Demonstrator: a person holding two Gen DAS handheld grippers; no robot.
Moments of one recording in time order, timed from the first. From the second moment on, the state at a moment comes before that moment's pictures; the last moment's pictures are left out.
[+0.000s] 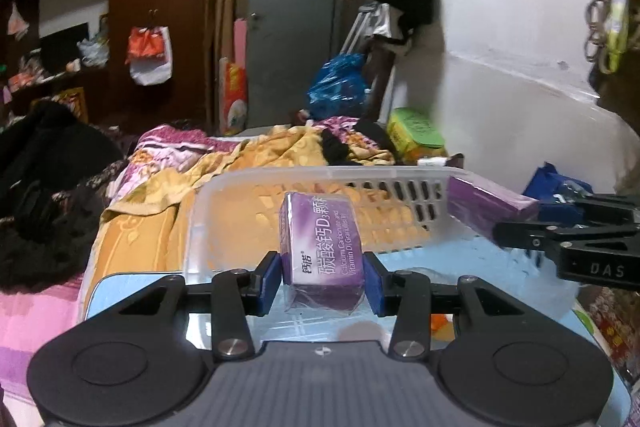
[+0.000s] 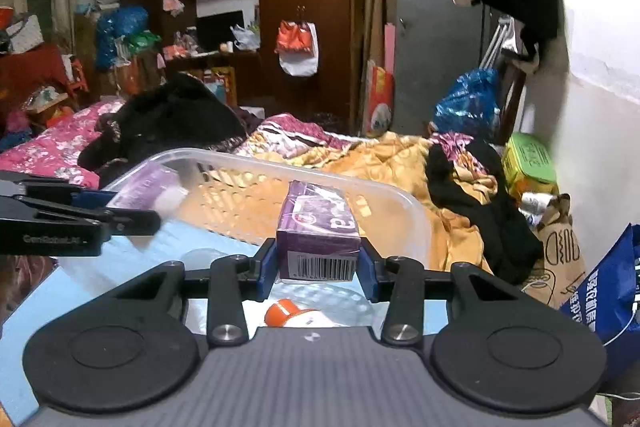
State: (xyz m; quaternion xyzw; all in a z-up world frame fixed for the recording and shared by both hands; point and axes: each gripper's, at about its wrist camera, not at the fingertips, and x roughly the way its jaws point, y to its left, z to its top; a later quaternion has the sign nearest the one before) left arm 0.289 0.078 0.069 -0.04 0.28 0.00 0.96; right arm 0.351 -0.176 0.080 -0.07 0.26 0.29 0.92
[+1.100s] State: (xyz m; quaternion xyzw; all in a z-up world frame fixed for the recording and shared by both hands) left arm 0.072 0.068 -0.033 0.05 0.10 -0.15 0.98; right arm 0.166 -0.273 -0.010 -0.05 0.08 0.41 0.91
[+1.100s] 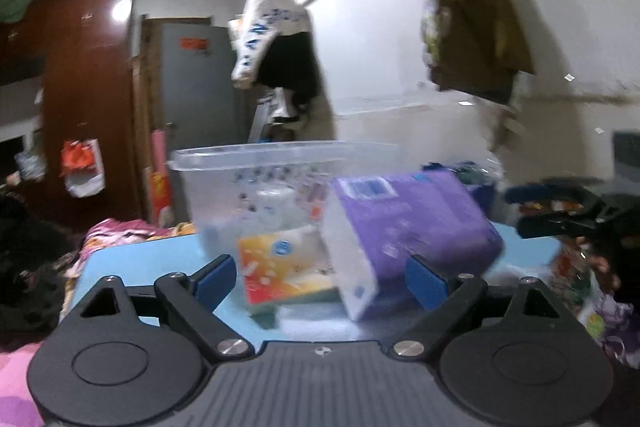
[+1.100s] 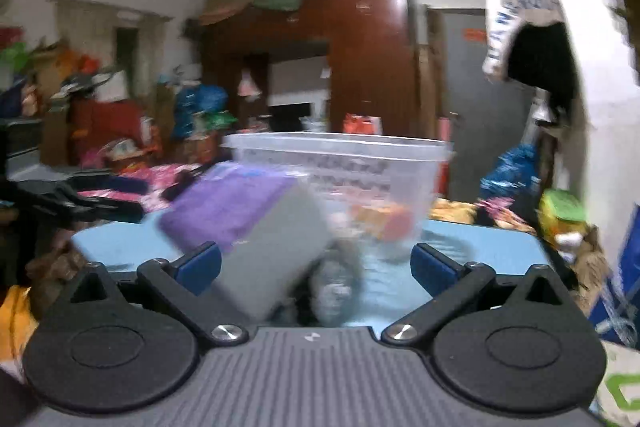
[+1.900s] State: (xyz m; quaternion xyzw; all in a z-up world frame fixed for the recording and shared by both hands) left arm 0.083 0.031 -0.068 0.08 0.10 -0.18 0.97; right arm 0.165 -0.241 -0.032 -0.08 0.08 0.44 0.89
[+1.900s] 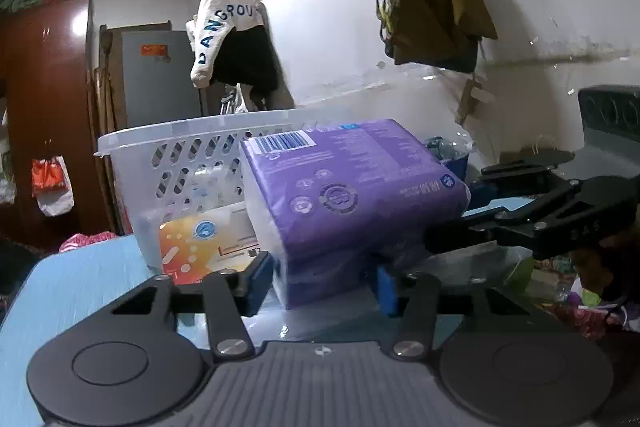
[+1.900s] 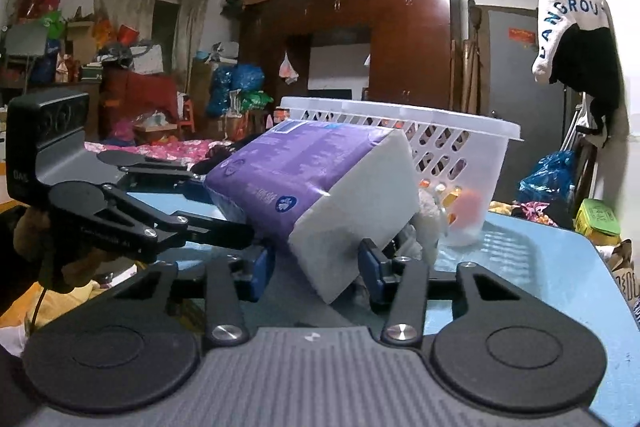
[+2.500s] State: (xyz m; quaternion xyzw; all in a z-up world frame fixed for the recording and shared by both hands) left arm 0.062 0.019 -0.056 0.07 0.07 -0.16 0.98; right arm 0.153 -0.238 -0.029 -0.08 0.07 0.42 0.90
